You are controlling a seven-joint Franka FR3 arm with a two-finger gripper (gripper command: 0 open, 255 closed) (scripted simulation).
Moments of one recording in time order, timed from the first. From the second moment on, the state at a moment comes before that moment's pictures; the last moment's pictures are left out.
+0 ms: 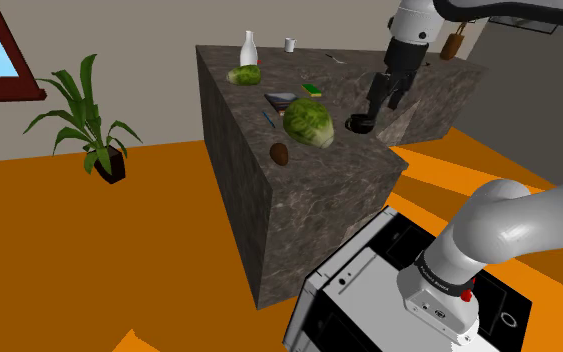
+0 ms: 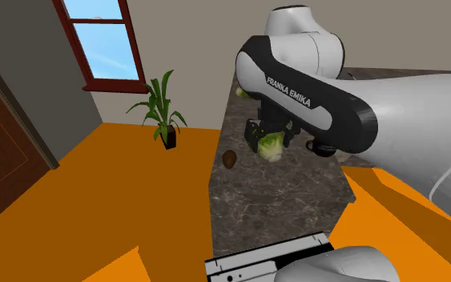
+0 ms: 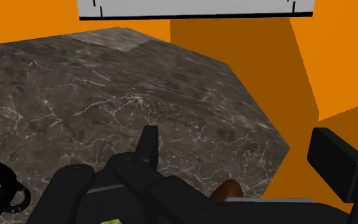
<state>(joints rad) 0.00 -0.76 0.06 -2.30 0.01 1.55 0.07</state>
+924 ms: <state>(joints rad) -0.03 -0.52 0.18 -2.45 0.00 2.05 0.27</state>
